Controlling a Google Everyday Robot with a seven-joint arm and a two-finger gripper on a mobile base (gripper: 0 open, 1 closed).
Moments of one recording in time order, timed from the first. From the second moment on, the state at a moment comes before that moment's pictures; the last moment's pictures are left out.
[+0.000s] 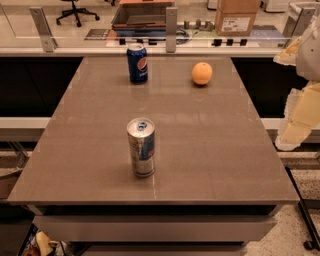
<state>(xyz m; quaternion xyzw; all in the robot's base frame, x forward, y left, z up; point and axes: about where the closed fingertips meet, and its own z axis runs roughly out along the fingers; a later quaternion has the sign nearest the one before) 0.438 -0.214 0.988 -0.60 0.78 -0.05 0.18</state>
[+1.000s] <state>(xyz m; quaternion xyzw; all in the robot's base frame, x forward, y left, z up) 0.476 -0.228 0.982 -0.54 0.80 -0.03 0.27</state>
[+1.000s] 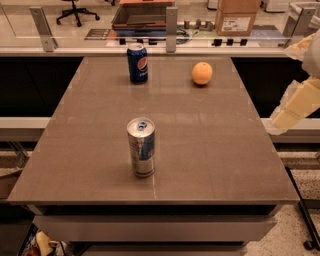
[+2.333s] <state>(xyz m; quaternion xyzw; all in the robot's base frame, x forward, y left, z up) 0.584 -0.234 0.930 -0.41 0.84 0.03 0.36</state>
